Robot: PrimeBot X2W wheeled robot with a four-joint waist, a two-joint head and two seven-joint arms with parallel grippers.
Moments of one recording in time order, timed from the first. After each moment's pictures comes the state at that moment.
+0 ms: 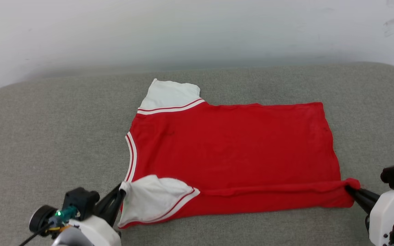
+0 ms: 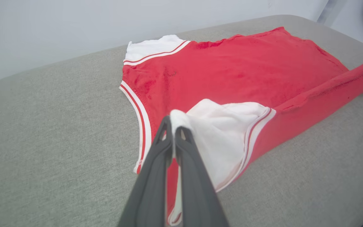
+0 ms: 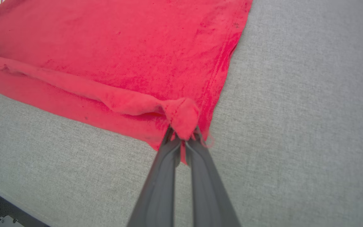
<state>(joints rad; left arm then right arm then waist) -0.18 0.77 -0.83 -0.04 -0.82 0.24 -0.18 -0.21 -0.72 0.54 0.29 0.77 0.13 0.17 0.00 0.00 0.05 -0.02</state>
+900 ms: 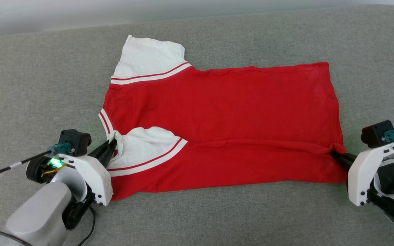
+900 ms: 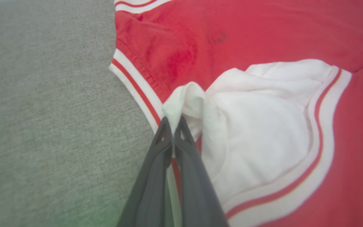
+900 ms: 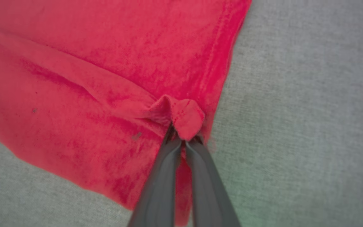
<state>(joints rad) -0.57 0.59 -0.82 0.53 -0.84 -0.04 -0.13 -0.46 -0.57 0.53 0.46 0.69 0.13 0.29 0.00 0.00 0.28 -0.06</state>
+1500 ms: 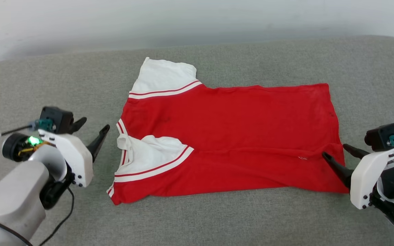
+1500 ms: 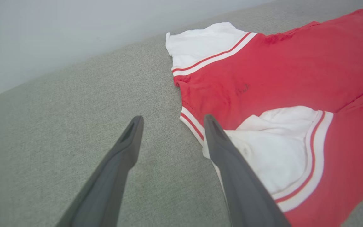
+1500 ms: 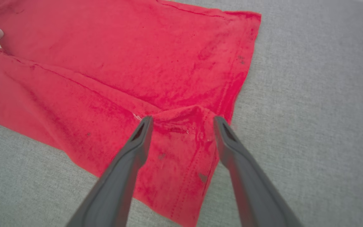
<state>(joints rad) -0.67 0.65 -0.83 0.57 -0.85 -0.10 -0.08 -0.45 -0.60 0.56 0.44 0.71 0.13 0.19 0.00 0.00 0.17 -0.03</state>
